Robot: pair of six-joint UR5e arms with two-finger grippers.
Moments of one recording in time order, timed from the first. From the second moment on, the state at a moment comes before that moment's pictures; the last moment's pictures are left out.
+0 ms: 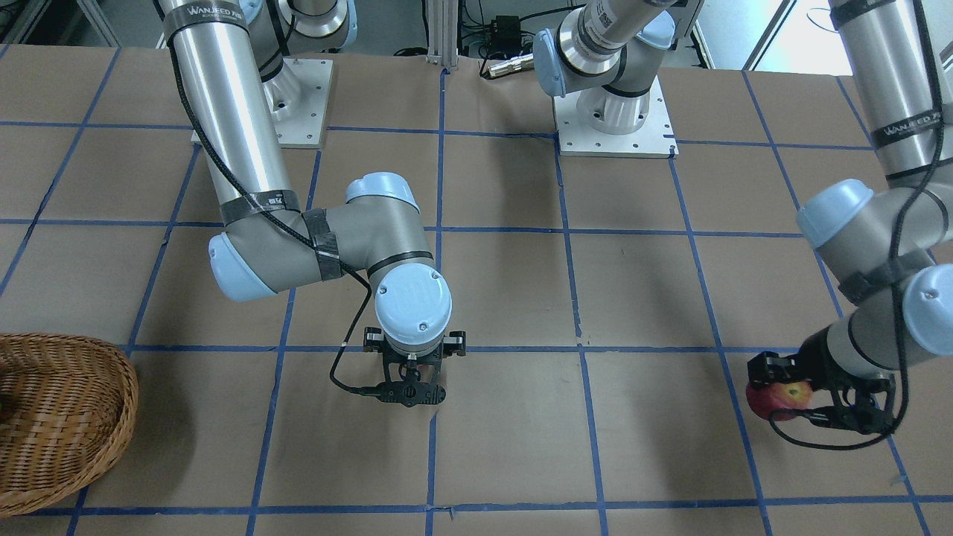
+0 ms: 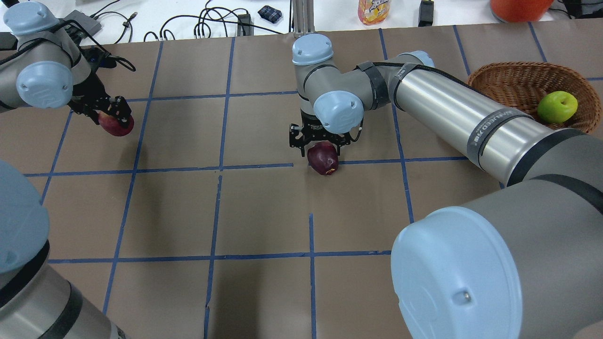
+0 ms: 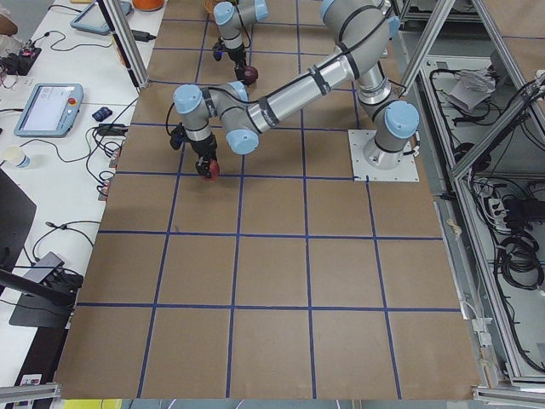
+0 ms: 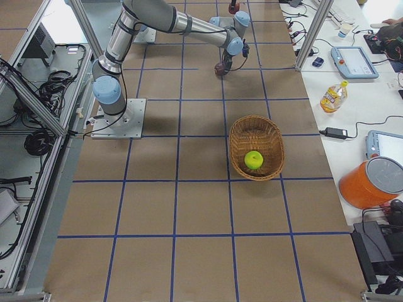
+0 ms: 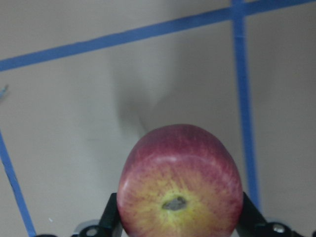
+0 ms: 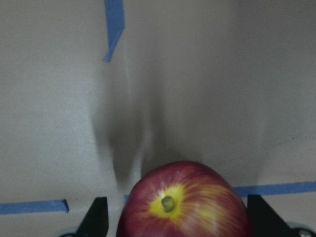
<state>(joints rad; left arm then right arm) -1.24 -2.04 -1.57 -1.16 1.65 0.43 1.90 -0.91 1.44 -1.90 -1.55 0.36</state>
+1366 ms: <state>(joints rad) -1.89 -1.91 -1.82 -0.94 1.57 -0.58 1.52 -1.07 1.35 -1.71 -1.56 0.12</state>
